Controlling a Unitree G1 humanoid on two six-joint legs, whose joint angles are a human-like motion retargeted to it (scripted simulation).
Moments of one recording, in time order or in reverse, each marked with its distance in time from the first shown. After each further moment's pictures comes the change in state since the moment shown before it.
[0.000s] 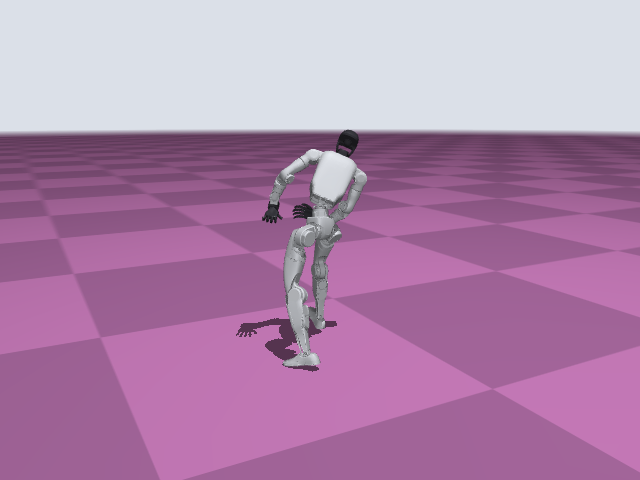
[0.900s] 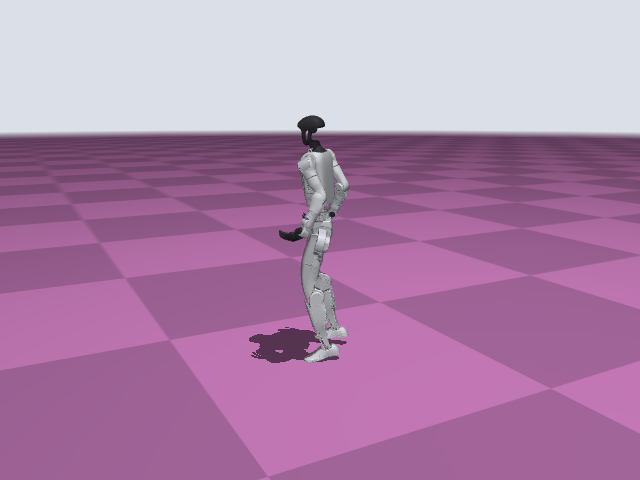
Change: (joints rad) left arm 0.562 -0.413 0.666 -0.137 -1.460 0.312 0.362; right arm 1.136 0.064 -0.815 -0.485 1.633 1.079 0.759; waist 0.450 -0.399 -0.423; left_leg -0.173 -0.161 -0.085 -0.038 0.155 0.171; right_leg 0.623 0.348 0.044 -0.282 0.200 -0.219
